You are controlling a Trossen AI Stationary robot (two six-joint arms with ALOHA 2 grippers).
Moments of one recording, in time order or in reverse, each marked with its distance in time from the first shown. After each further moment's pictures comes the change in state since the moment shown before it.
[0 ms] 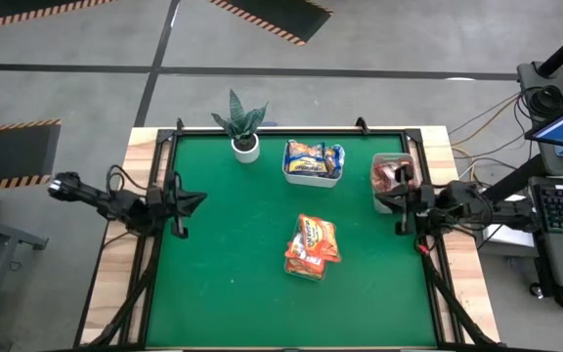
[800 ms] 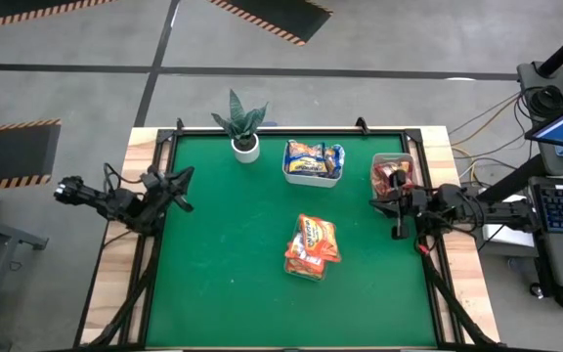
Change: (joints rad) left arm 0.010 -0.114 0.010 -0.128 -0.563 -0.032; right arm 0.002 -0.007 -0.077 0.007 -0.035 0.031
